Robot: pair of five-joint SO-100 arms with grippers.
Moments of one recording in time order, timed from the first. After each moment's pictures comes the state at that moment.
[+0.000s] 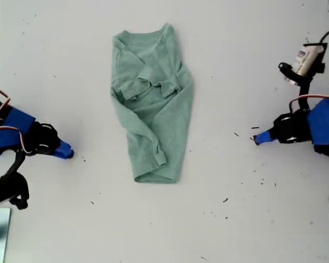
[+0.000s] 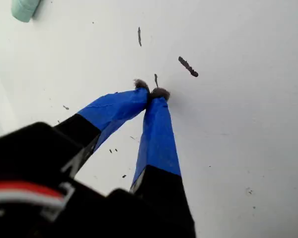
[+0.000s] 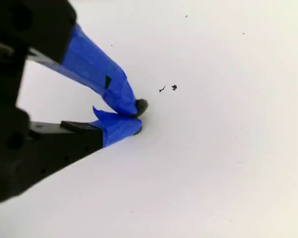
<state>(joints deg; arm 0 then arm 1) 12.0 165.0 175.9 50.0 -26.3 -0.3 200.1 175.3 77.3 -4.5</state>
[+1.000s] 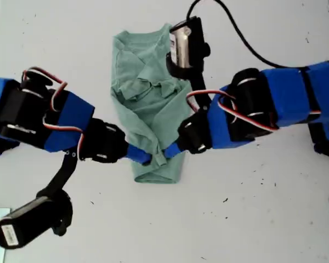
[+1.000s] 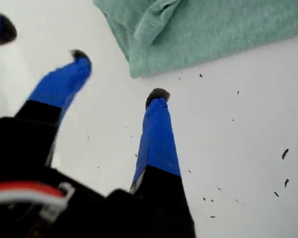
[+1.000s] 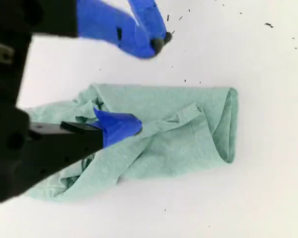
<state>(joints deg) 4.8 89.5 64.7 89.0 1.6 -1.8 87.0 54.8 93.4 -21.6</state>
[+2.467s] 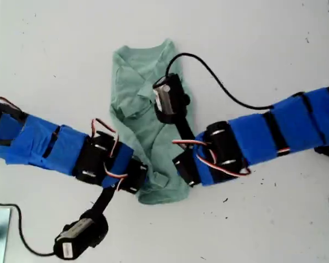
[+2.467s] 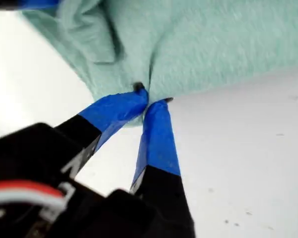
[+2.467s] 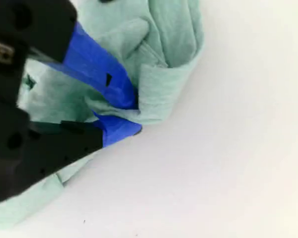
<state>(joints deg) 11.1 65.5 63.0 75.8 4.1 -11.2 75.5 53.1 87.1 -17.1</state>
